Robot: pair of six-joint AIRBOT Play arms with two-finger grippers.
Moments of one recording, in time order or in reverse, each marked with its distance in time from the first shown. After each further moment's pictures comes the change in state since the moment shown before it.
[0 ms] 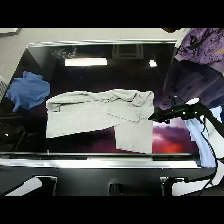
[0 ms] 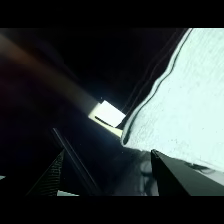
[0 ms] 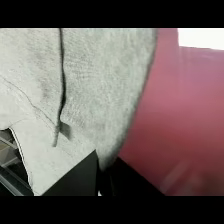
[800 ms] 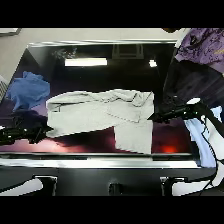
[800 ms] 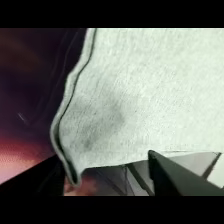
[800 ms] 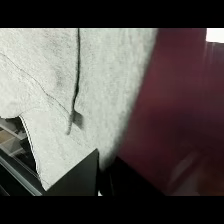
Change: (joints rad) left arm -0.212 -0.134 -0.040 -0.127 0.089 0.068; right arm 0.000 0.011 0.000 0.008 0.048 -0.003
